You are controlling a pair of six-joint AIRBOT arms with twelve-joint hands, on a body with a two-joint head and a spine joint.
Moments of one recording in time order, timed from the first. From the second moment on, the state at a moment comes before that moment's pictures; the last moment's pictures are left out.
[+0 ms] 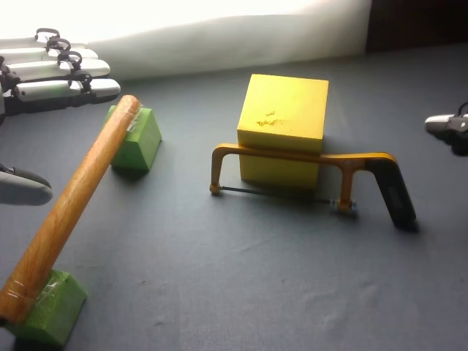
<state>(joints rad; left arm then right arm) 0.51 -0.71 1.31 0.97 -0.87 0.23 -0.79 -0.82 1.28 -0.66 0.70 0.66</state>
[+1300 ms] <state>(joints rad) 0.67 -0.54 1.20 1.09 -0.99 0.01 -0.80 -1.11 1.57 -0.61 0.83 0.60</state>
